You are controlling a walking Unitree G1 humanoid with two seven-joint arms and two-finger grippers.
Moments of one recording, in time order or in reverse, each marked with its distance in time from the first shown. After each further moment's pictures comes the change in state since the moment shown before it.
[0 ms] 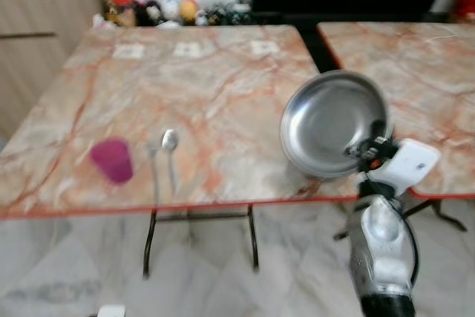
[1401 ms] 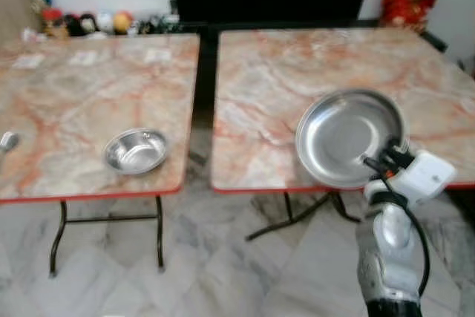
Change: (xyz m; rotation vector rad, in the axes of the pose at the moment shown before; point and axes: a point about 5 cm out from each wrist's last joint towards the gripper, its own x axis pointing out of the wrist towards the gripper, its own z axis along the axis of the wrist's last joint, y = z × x) left arm -0.002 -0.001 -0.010 0.039 0.029 -0.002; right arm -0.002 -0.032 -0.012 0.027 0.078 -0.151
